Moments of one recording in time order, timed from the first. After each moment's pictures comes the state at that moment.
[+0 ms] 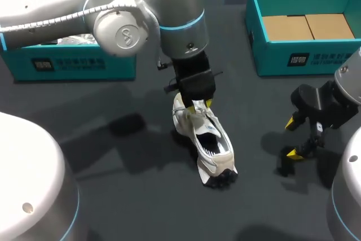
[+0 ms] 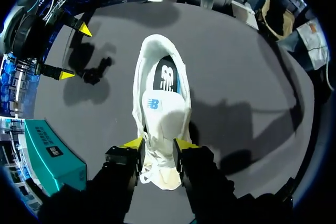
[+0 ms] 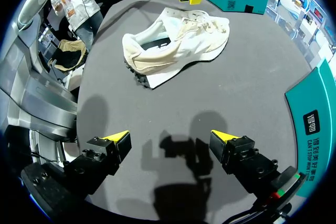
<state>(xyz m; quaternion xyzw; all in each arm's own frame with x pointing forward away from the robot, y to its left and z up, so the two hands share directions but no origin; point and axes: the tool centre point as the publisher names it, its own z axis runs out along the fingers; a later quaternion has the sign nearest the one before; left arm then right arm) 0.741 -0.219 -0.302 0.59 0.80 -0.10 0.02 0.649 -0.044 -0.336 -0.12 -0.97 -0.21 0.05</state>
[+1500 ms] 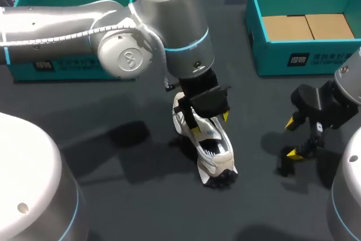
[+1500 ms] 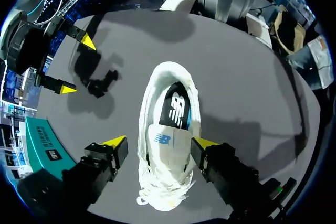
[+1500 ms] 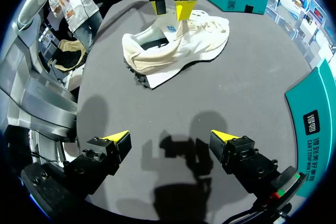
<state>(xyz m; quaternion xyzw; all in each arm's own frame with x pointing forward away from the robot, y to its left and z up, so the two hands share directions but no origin) 0.702 -0.240 -0.312 0.54 0.83 -0.14 0.02 0.649 -0.044 -0.336 -0.12 -0.97 -0.21 0.05</state>
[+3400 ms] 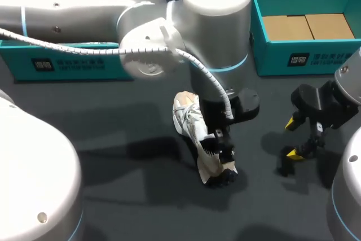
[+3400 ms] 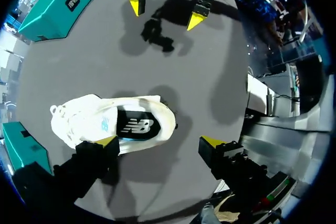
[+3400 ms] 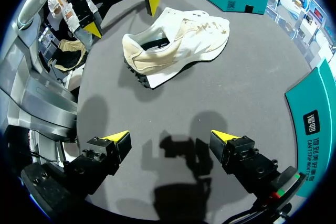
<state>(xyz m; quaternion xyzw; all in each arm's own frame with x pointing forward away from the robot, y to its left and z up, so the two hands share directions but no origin) 0.613 -0.249 -0.297 -0.14 0.99 -0.03 -0.05 0.649 -0.044 -0.336 -0.12 -0.97 -0.21 0.05</state>
